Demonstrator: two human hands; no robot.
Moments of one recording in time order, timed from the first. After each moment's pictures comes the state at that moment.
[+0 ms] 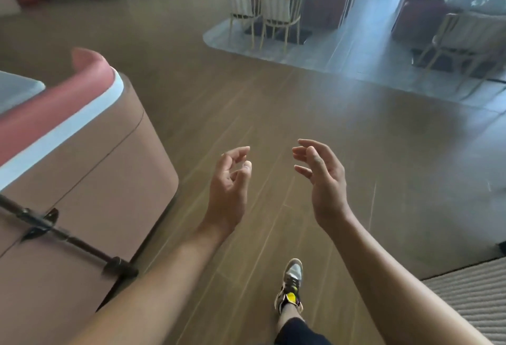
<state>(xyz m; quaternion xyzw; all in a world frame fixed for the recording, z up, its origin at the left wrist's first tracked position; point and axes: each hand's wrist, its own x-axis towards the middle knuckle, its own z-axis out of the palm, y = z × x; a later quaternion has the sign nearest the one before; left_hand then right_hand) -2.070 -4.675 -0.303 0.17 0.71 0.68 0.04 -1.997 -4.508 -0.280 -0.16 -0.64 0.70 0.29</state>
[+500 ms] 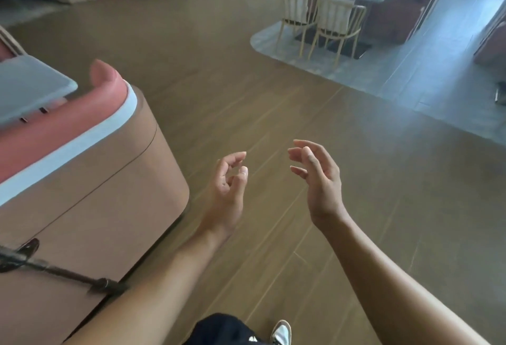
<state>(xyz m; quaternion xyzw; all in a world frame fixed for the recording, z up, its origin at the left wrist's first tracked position) -2.310 -4.538 -0.282 0.06 0.72 0.69 -0.05 -2.289 -4.364 -0.259 -0.08 -0.65 0.73 0.18</state>
